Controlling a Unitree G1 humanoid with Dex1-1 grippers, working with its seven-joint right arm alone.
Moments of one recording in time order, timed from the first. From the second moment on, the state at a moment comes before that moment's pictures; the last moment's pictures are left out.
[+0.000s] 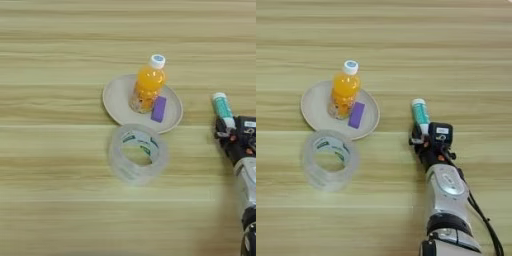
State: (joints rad) arm -0.29 -0.42 -0.36 0.97 0.15 -0.47 0.27
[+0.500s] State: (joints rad) arm -0.24 -0.35 -0.30 0.80 0.15 -0.42 0.30
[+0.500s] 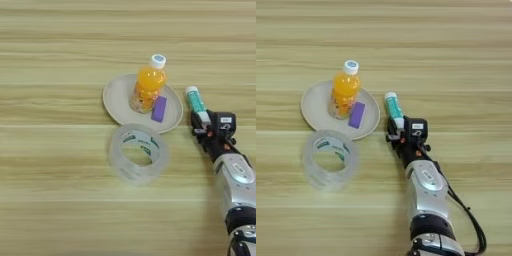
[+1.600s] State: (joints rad) arm -0.25 -0.35 -0.26 0.82 0.12 -0.41 0.30
